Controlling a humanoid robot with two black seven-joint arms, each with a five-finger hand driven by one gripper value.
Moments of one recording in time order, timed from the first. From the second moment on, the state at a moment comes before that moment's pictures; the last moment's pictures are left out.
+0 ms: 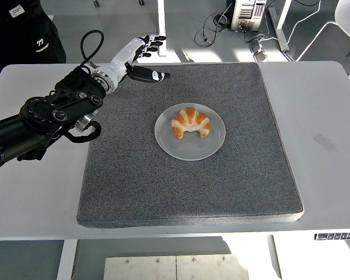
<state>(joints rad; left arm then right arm) -1.23 0.12 0.06 -0.64 0.34 0.24 -0.33 -0.14 0.00 -0.09 0.12 -0.06 0.01 0.35</state>
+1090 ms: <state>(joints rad) -0.99 0.15 -0.67 -0.65 0.20 0.24 -0.33 -0.14 0.00 -0.09 0.12 -0.06 0.01 0.35</state>
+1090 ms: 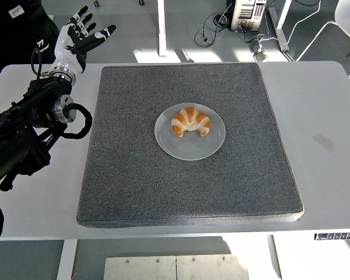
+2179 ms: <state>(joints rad) -0.94 0.35 -0.73 -0.65 0.15 0.16 -0.26 -0.14 0.00 -0.09 0.12 -0.06 0.01 0.35</state>
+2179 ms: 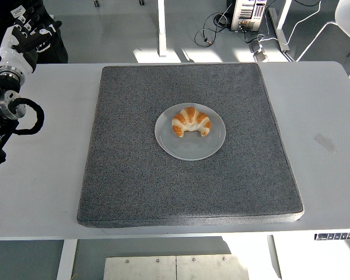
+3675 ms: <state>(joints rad) -0.88 0.24 -0.93 -0.64 -0.03 0.11 -0.33 -0.16 0.00 -0.08 0.17 -0.06 0.01 0.35</state>
